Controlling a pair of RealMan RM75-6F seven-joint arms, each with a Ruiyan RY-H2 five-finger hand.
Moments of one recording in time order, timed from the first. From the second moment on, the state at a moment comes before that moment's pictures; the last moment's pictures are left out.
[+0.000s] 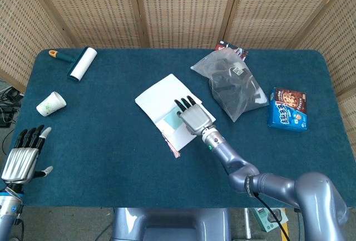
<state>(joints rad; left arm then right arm) -0.17 -1.21 -0.03 -1.57 1.39 1.35 0.24 1.03 -1.72 0.20 -1.14 -1.09 0.74 -0.46</state>
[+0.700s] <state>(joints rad) -0.18 -1.22 -0.03 -1.56 1.39 1.33 0.24 1.05 -1.76 0.17 -1.07 -1.00 0.66 -0.49</state>
